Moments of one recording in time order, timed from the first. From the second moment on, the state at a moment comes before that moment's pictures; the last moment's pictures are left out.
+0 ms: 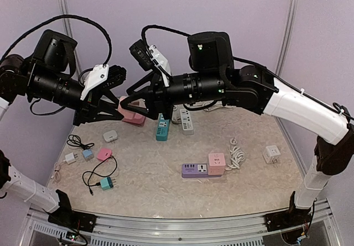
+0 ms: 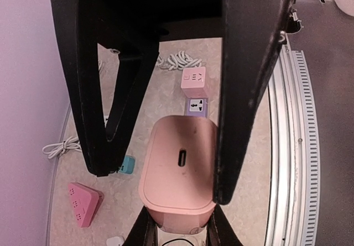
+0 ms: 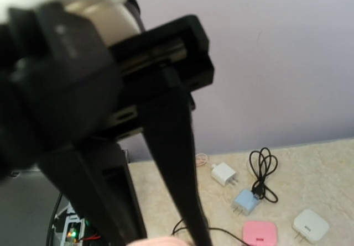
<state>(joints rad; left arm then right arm) -0.97 1.26 1.83 -1.25 0.18 0.53 1.20 1.73 1.93 -0.38 -0.30 -0.05</state>
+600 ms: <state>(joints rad) -0.96 1.26 1.83 -1.26 0.22 0.51 1.20 1.75 1.92 -0.47 -0.33 -0.10</state>
